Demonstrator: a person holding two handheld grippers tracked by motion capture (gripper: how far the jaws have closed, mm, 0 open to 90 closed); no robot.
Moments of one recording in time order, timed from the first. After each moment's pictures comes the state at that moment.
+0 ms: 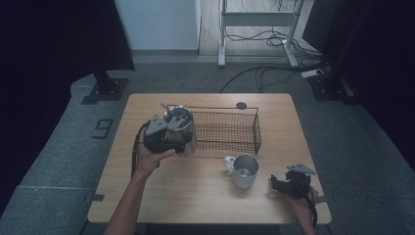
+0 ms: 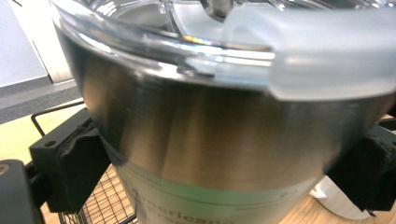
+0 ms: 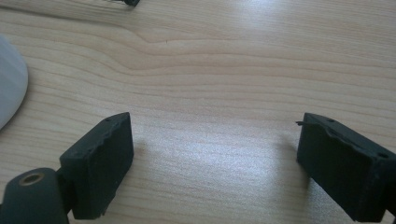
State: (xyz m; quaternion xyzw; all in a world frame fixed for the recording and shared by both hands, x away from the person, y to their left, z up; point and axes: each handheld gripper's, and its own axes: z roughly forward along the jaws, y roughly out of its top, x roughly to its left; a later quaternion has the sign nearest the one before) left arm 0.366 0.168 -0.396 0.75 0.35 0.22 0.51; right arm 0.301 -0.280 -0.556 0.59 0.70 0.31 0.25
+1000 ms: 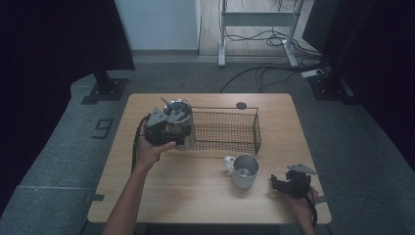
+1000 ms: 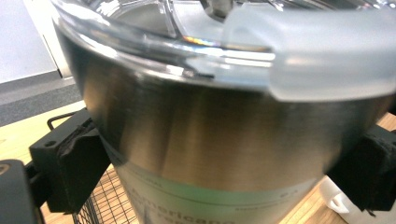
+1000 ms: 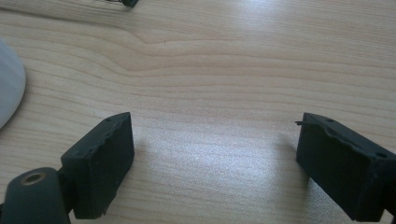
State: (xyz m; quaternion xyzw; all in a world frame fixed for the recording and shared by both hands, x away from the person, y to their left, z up) left arm 0.387 0.168 -0.392 0.75 0.37 0.23 0.50; right arm 0.301 -0.281 -0.556 0.59 0.70 0.31 0.25
